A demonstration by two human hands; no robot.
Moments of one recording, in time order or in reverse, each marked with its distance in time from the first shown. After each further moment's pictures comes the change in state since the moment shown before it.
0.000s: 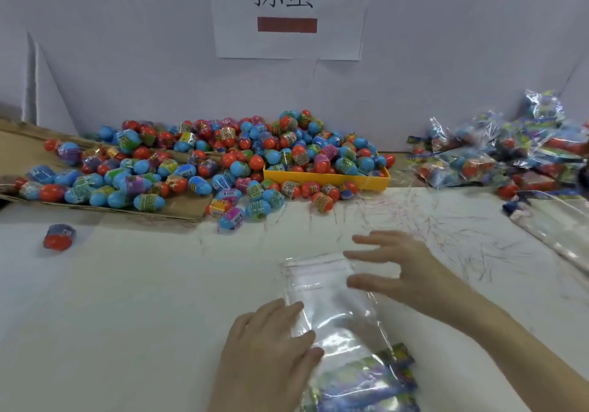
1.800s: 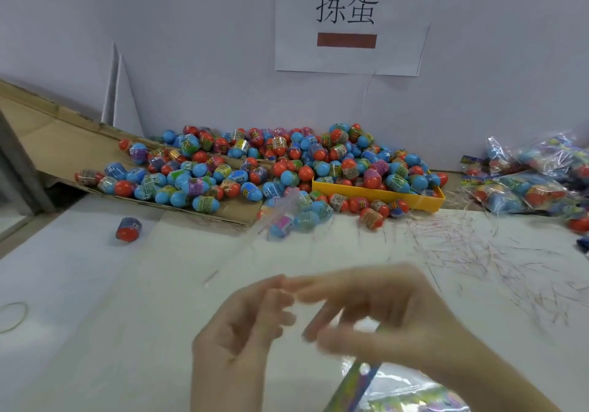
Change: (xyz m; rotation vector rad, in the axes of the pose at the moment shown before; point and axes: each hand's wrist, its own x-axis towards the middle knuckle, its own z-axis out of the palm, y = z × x) left_hand 0.002 -0.003 -0.071 -1.162 0.604 -0.828; right_hand 0.003 -0.123 0.004 0.993 -0.241 -0.483
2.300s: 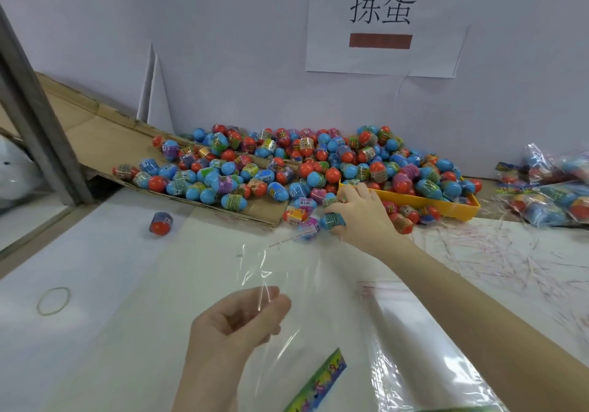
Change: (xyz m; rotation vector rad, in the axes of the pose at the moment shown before) left_hand 0.026 -0.002 -0.036 0.062 0.005 -0.190; right_hand 0.115 0.135 -0.093 -1.681 0.122 0.269
